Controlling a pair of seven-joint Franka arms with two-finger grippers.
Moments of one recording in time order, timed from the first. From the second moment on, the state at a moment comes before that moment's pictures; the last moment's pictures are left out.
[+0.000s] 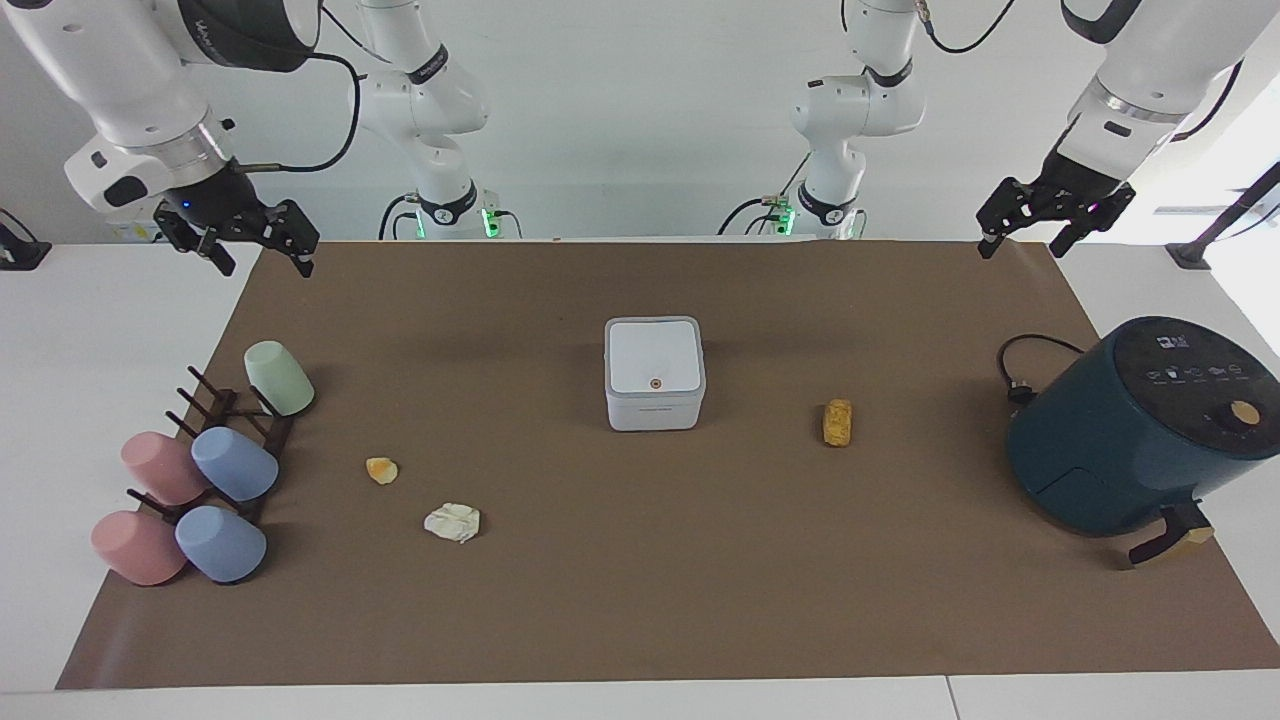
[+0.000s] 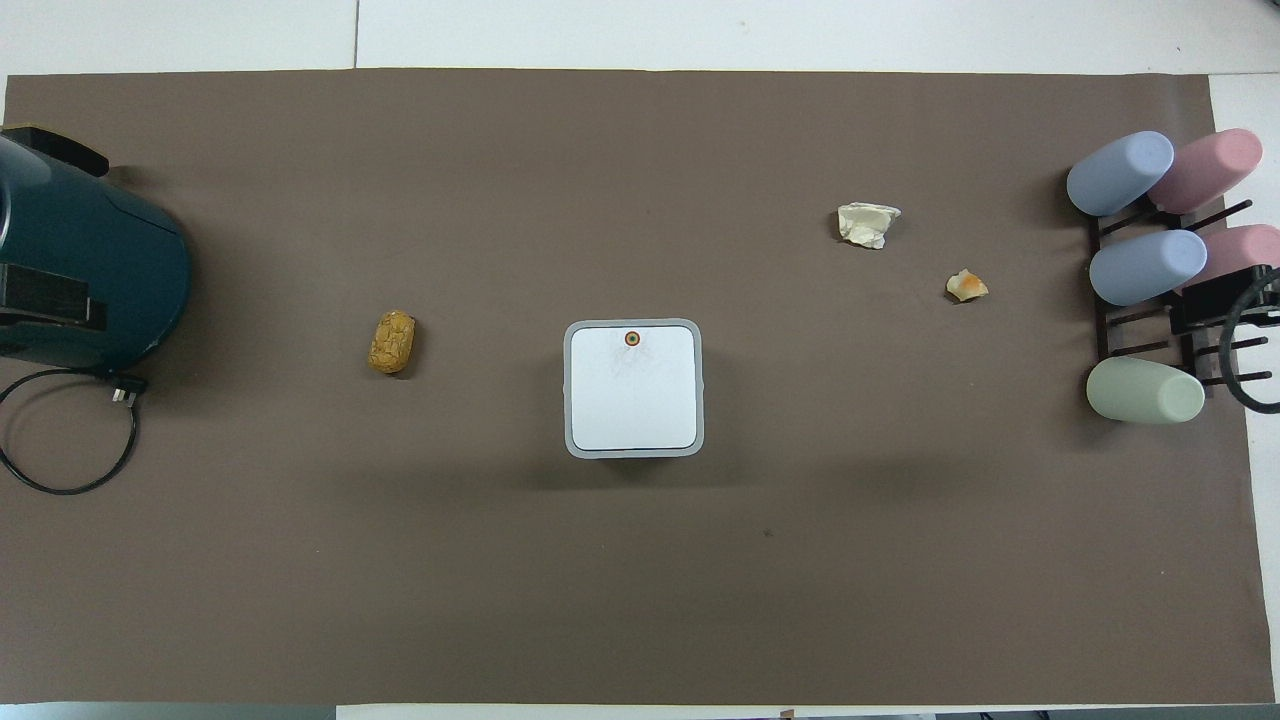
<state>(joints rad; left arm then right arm) -0.05 -0.06 0.02 -1.59 -0.03 1.53 0.01 -0.03 -0.03 -0.08 -1.62 -0.01 1.54 -0.06</state>
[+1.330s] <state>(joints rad) -0.24 -0.09 -0.06 -1.67 -0.03 1.73 -0.16 -0.03 -0.03 -0.08 -1.62 -0.01 1.54 -0.06</state>
